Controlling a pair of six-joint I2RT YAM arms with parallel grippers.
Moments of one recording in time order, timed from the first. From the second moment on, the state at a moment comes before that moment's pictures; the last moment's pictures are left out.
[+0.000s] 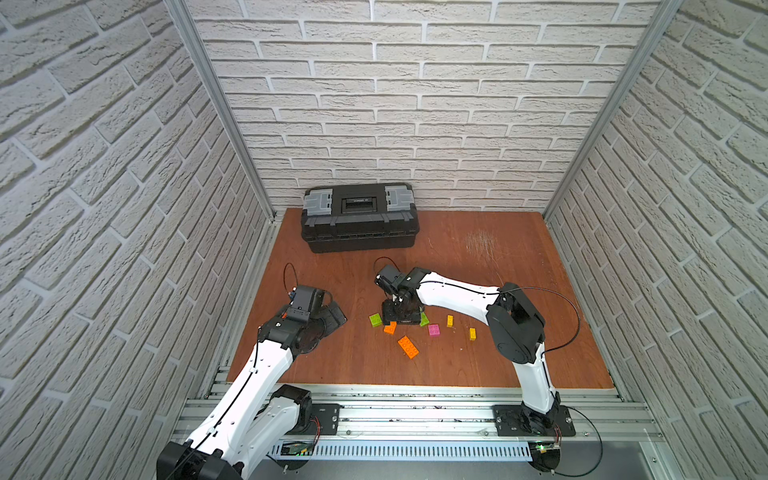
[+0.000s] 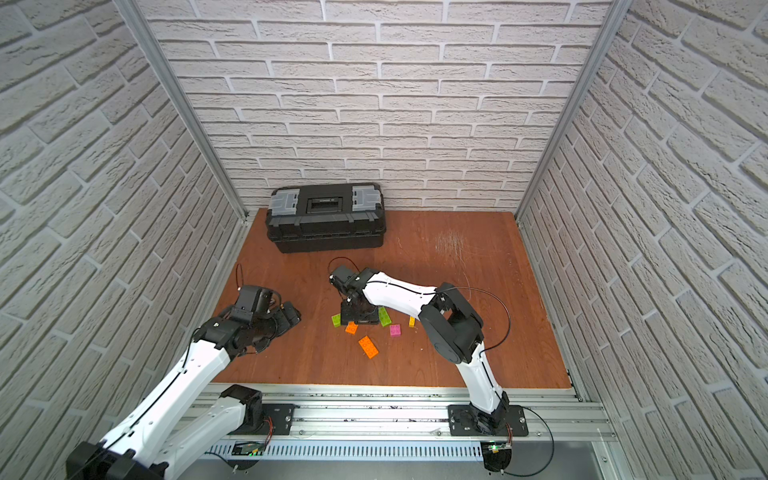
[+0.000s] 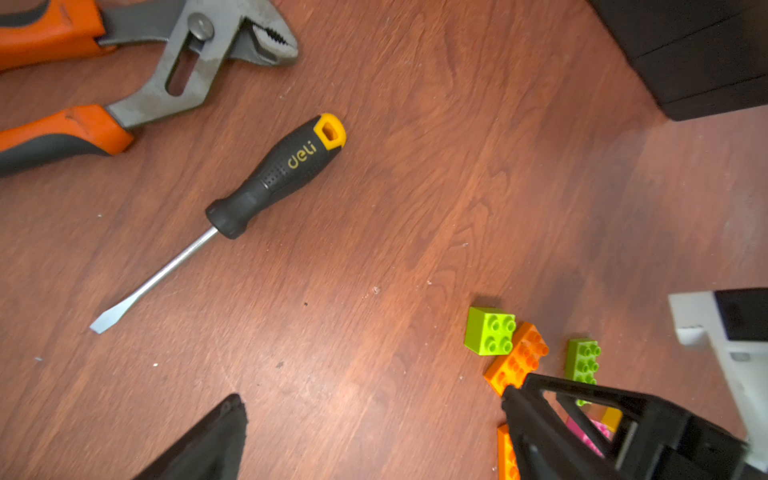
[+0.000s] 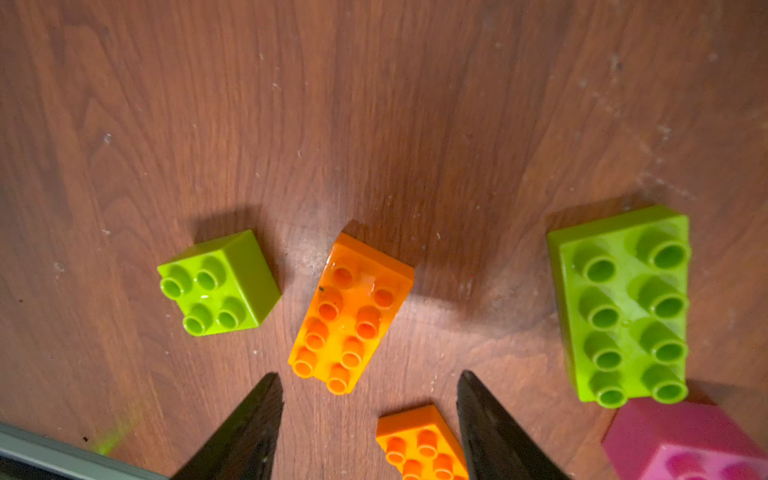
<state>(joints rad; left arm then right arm) -0.28 0.85 0.65 -0.82 -0.01 -0.87 0.85 2.10 1.64 -0.94 -0.05 0.83</state>
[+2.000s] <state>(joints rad) -0.27 0.94 0.64 -0.75 0.05 -0.84 0.87 2.28 1.84 -1.09 0.07 0.87</state>
